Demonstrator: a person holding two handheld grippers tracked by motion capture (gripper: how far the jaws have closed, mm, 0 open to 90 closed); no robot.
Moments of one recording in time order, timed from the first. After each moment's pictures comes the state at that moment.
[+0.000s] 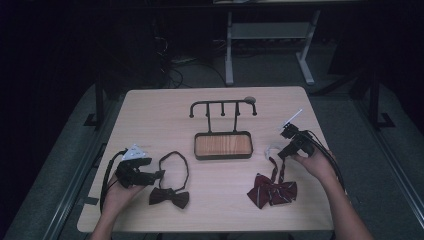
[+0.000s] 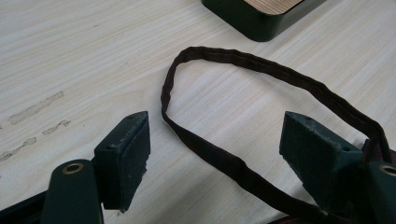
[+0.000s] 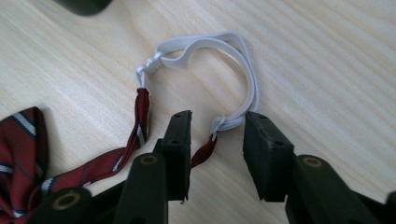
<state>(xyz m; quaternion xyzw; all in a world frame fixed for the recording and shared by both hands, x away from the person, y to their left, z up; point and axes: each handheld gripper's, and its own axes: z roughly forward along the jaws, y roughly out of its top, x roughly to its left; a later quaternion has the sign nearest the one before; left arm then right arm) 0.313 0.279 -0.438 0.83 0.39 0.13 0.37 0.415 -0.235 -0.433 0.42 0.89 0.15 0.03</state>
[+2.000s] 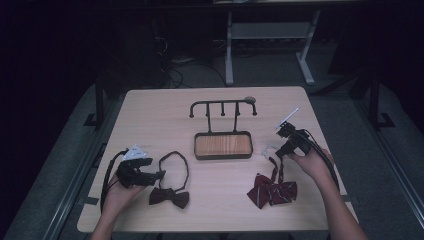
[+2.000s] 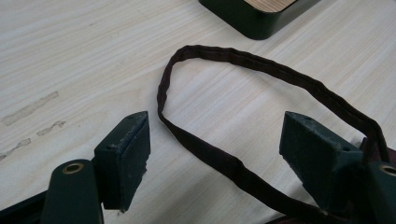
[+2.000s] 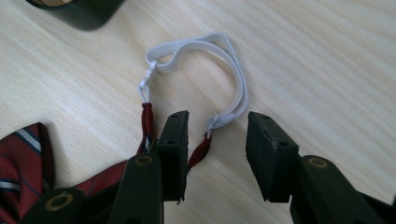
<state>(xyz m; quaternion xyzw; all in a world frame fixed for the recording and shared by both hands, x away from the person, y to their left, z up) 0.313 0.276 -0.439 0.84 0.38 0.13 0.37 0.414 -0.223 -0.427 0.44 0.89 0.14 0.04</state>
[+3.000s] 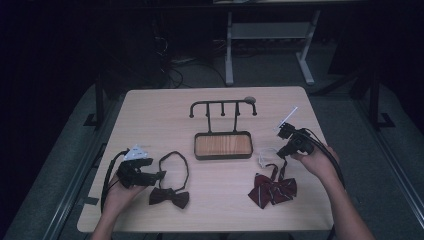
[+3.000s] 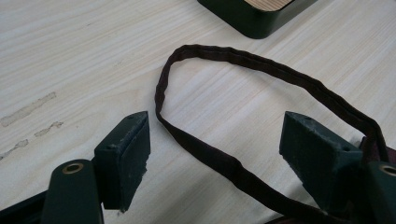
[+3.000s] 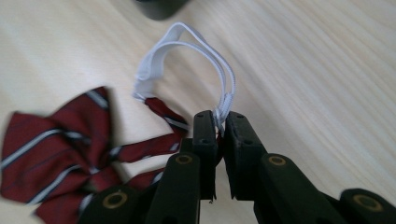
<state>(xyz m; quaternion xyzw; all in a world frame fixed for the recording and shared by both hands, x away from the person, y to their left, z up) 0.313 0.275 -0.439 0.84 0.38 0.13 0.37 0.400 -0.218 -0.404 0.36 0.92 0.15 0.01</state>
